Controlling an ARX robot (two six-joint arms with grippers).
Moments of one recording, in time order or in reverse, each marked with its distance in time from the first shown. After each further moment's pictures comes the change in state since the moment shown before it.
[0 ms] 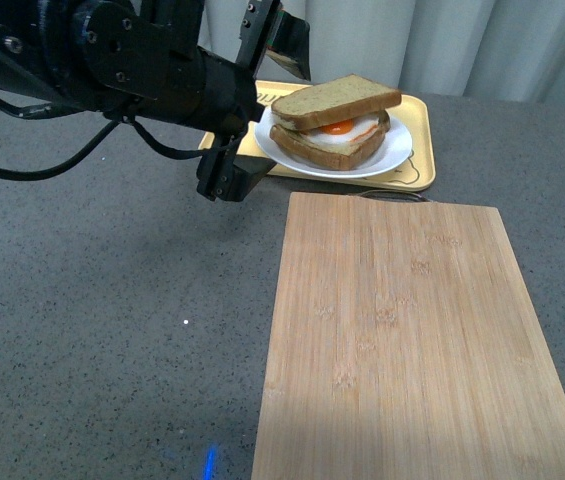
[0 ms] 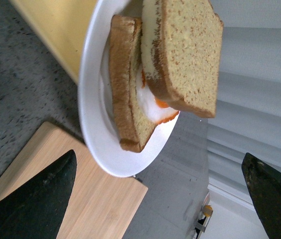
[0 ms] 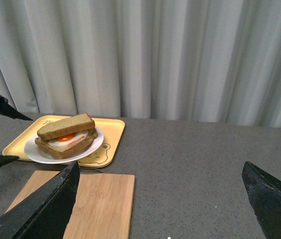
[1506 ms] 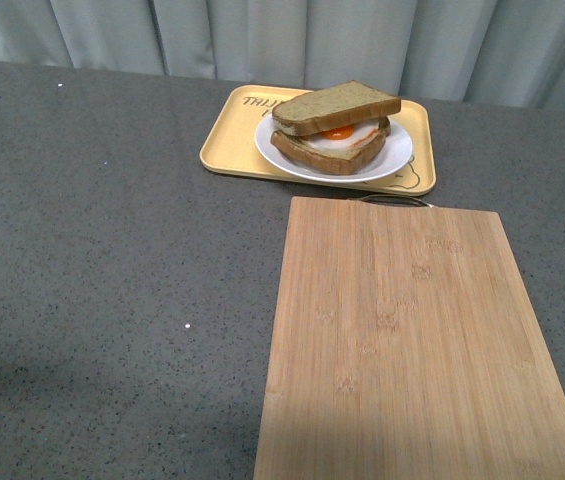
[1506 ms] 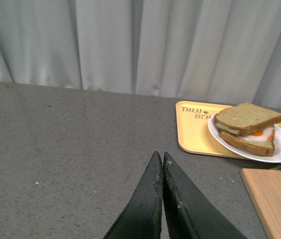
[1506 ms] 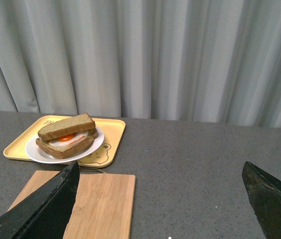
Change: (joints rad) left arm 0.297 -1.210 -1.250 0.575 -0.263 1.327; right arm 0.000 0.000 0.000 0.000 0.000 0.000
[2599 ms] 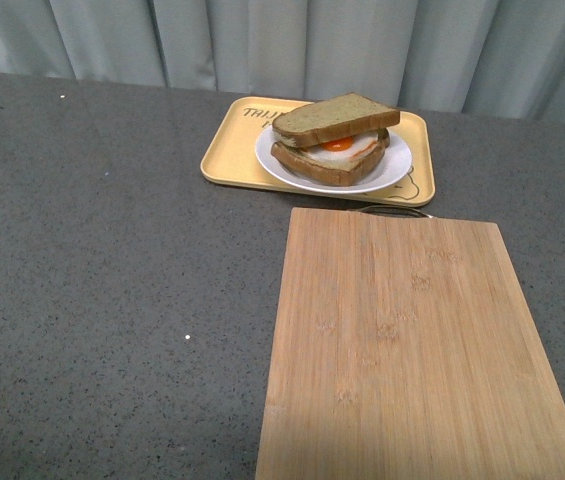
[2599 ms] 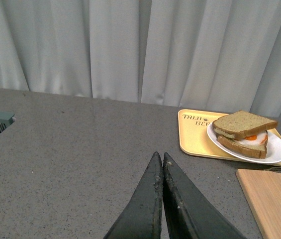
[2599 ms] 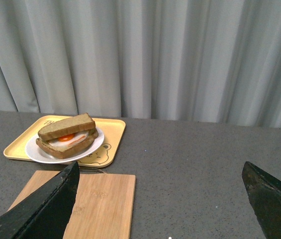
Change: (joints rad) left arm 0.037 -0.696 -0.052 -0.607 0.013 0.000; right arm 0.000 0.000 0.000 0.000 0.000 0.000
